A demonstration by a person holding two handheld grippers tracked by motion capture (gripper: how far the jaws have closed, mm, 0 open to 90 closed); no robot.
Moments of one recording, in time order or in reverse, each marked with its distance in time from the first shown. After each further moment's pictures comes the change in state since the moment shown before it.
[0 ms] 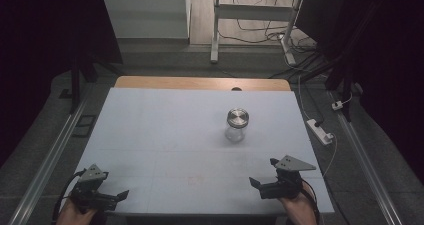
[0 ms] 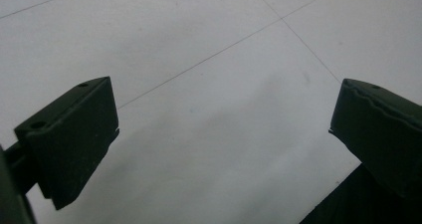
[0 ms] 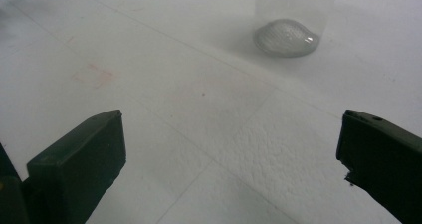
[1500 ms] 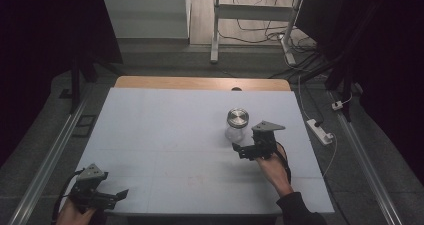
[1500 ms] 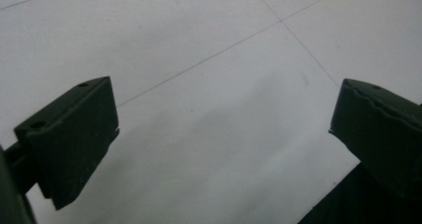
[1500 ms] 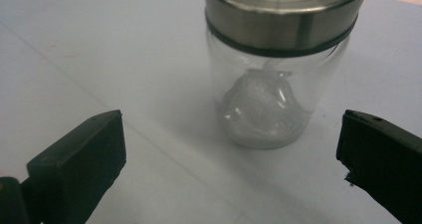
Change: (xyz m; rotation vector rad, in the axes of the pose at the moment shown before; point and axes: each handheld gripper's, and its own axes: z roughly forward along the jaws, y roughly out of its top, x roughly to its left) left arm 0.004 0.000 0.000 -0.002 -0.026 -0.029; right arm -0.037 0.061 0.100 0.040 -0.060 0.020
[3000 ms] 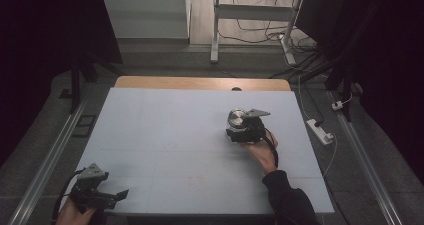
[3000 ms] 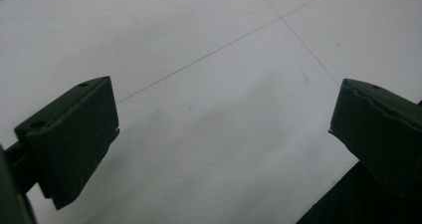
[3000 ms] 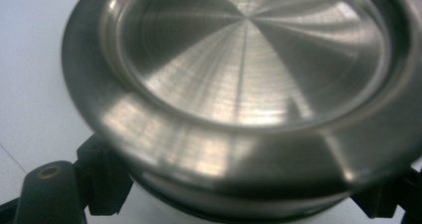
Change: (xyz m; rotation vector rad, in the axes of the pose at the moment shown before) left arm 0.001 0.001 0.002 0.015 -0.013 -0.006; right arm -0.017 0.022 0.053 0.042 -0.052 0.002
